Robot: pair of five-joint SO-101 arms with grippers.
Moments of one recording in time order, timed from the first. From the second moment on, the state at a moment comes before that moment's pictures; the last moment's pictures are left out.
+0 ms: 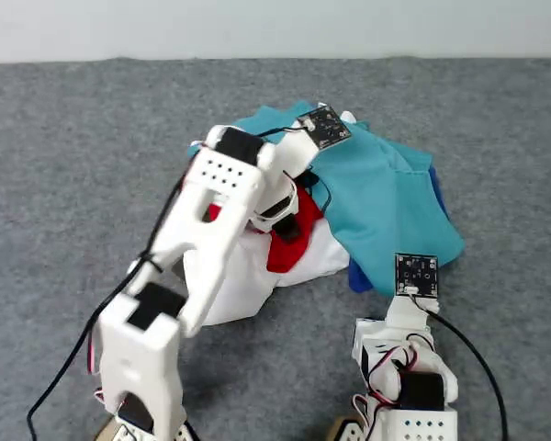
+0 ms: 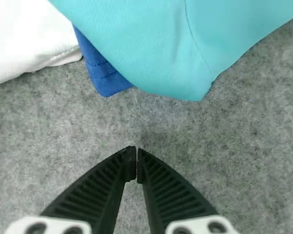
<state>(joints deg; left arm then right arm) 21.4 27.8 -23.7 88.0 -22.9 -1.7 -103.6 95.6 74.7 -5.1</state>
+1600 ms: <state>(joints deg) -23.5 21.8 -64.7 99.5 -17.4 -1.7 -103.6 95.6 74.7 -5.1</state>
